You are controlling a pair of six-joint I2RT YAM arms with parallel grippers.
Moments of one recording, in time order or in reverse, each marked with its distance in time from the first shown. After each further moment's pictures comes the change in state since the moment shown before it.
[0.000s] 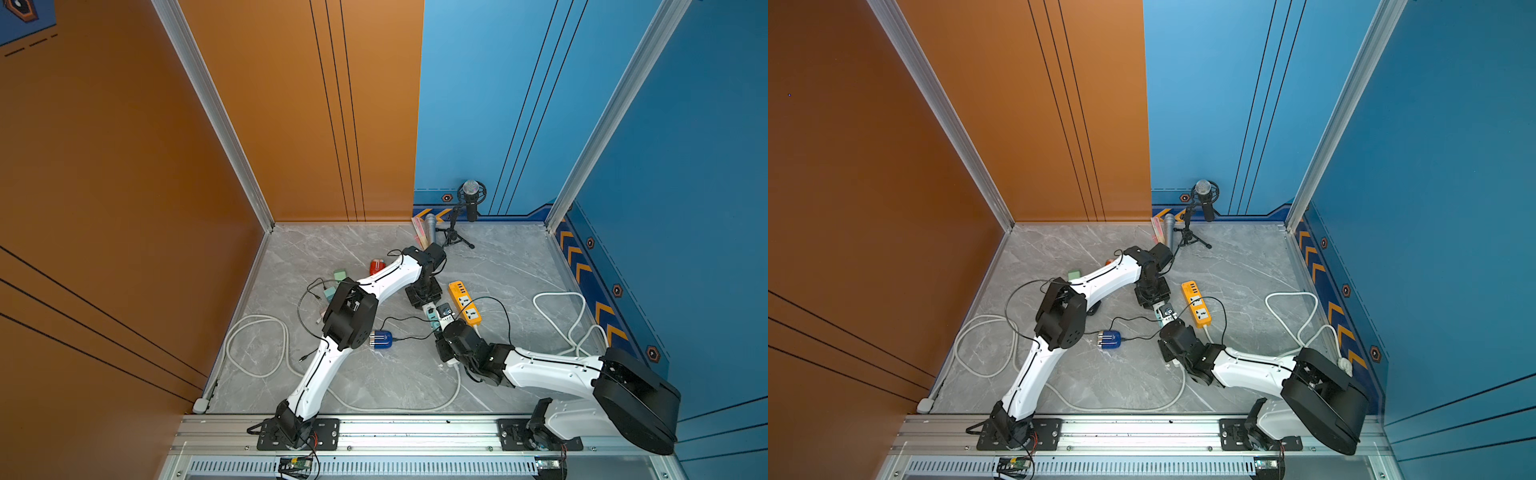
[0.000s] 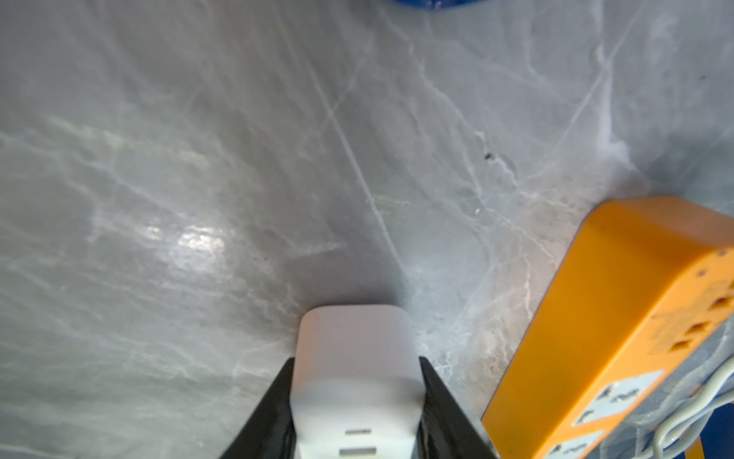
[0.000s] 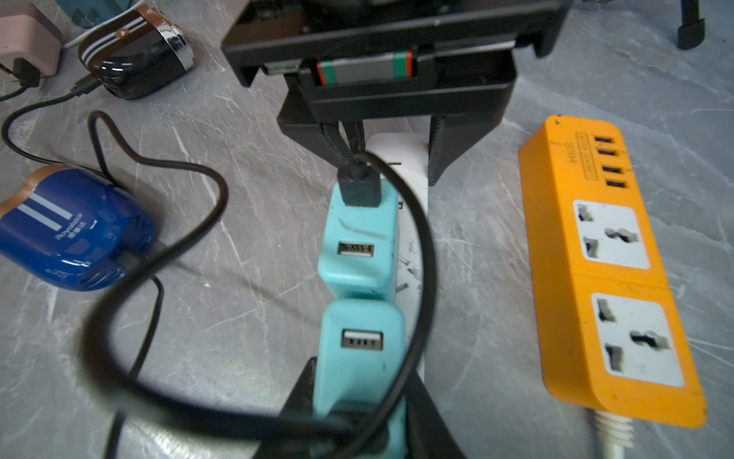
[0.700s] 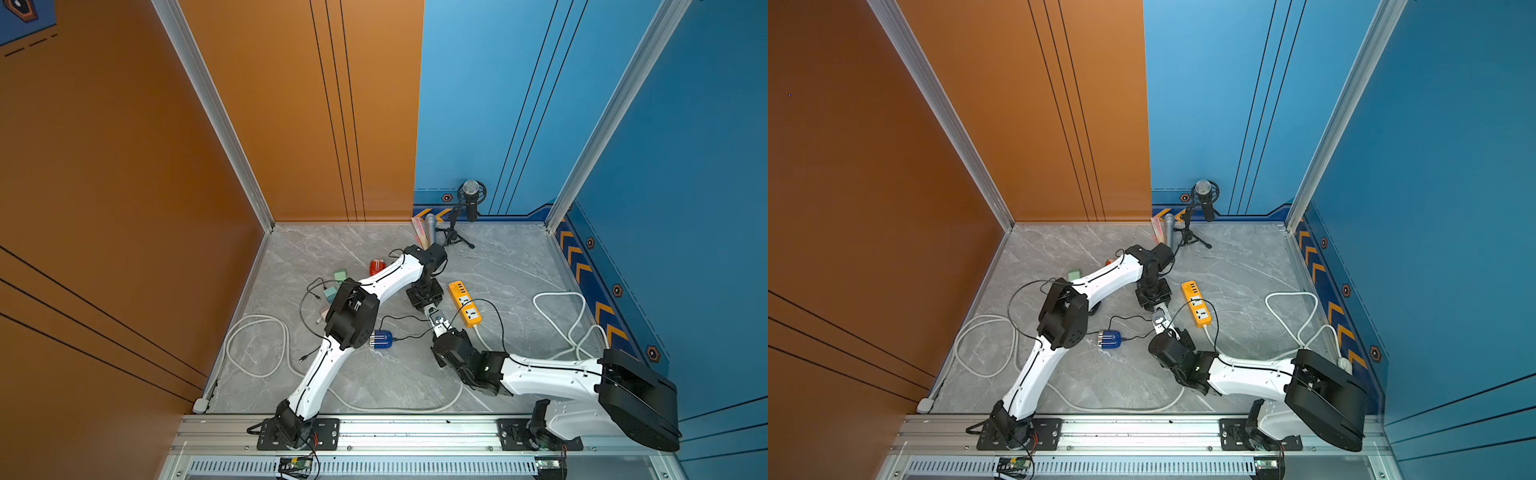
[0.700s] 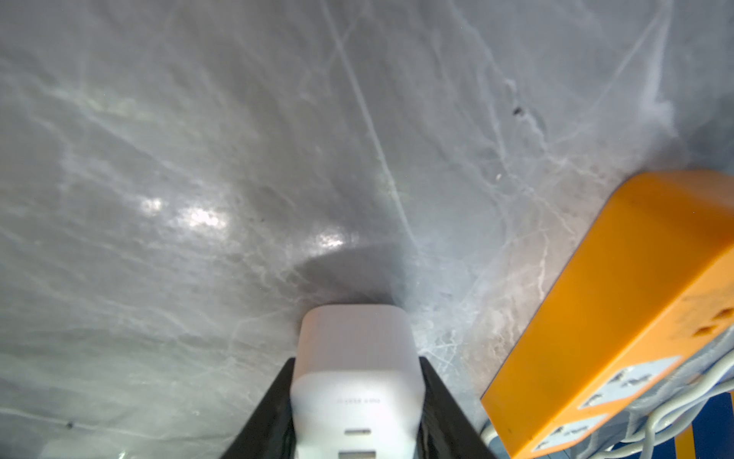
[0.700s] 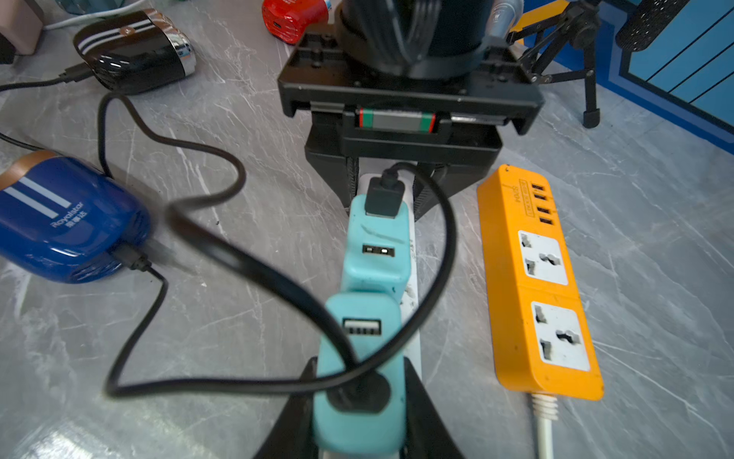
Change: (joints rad) left arm -0.003 0.031 0.058 -0.072 0.042 -0.016; right arm 0.144 0.004 0.024 -0.034 0.248 -0.049
